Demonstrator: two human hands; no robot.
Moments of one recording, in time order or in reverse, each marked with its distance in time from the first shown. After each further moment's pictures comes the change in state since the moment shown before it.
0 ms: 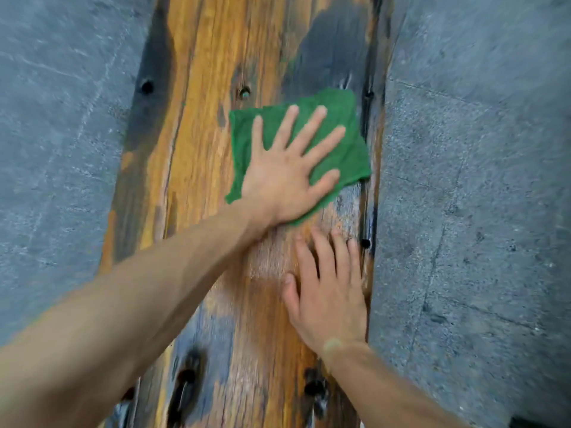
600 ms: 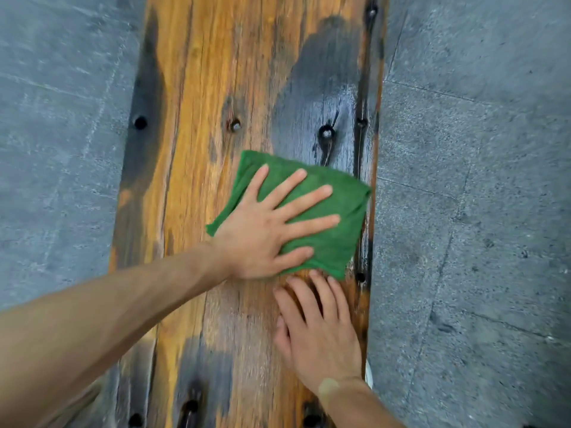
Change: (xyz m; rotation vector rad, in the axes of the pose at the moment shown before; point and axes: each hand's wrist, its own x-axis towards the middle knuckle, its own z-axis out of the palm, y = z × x) left_hand -0.015 -0.025 -0.004 0.105 -0.107 0.441; right_hand -0.002 0.006 -0.001 0.036 -0.003 -0.175
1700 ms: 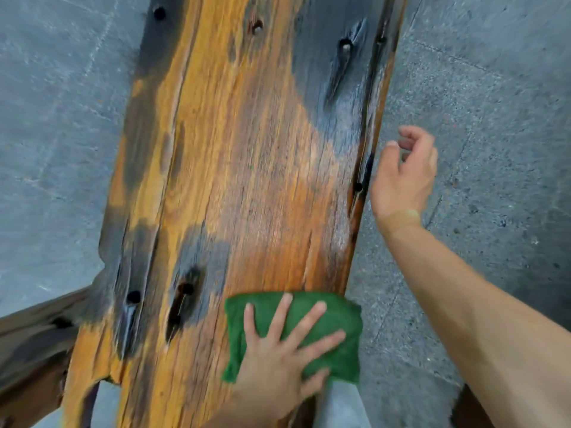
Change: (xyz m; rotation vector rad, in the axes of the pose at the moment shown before) left_hand -0.180 0.301 0.055 -0.339 -0.064 -0.354; right_hand 0.056 0.087 -0.052 0.701 0.322 0.726
